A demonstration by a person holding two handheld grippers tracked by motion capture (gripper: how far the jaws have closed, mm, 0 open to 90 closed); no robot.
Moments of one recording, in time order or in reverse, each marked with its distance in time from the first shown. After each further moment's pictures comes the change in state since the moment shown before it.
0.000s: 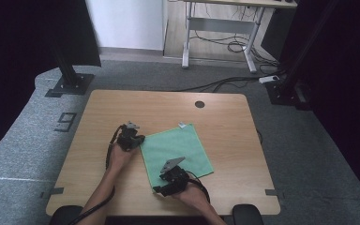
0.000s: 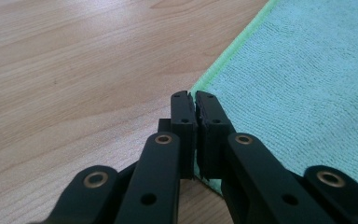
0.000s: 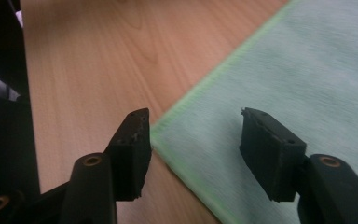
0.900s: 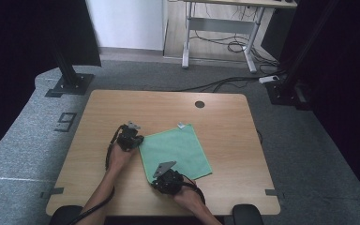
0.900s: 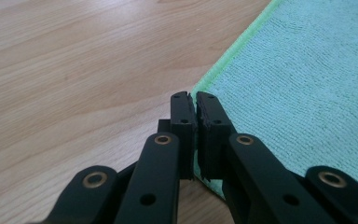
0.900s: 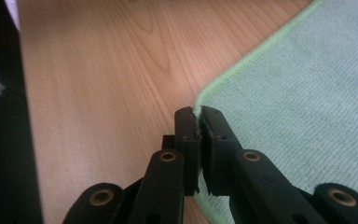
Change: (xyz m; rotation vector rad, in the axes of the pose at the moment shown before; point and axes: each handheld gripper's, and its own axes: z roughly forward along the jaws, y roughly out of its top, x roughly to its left) left arm -0.003 0.001 -0.005 0.035 0.055 0.015; right arm 0.019 0.012 0.004 0.028 -0.064 -0.091
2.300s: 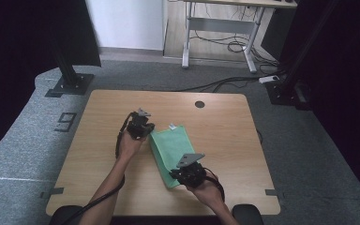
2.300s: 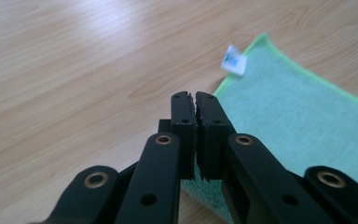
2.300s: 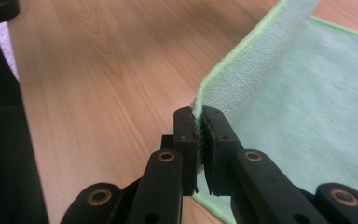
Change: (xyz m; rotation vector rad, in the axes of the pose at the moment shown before) left arm -0.029 0.065 -0.009 -0.078 -0.032 0.038; right arm -0.029 -0.019 -0.071 -0.116 -0.094 0.082
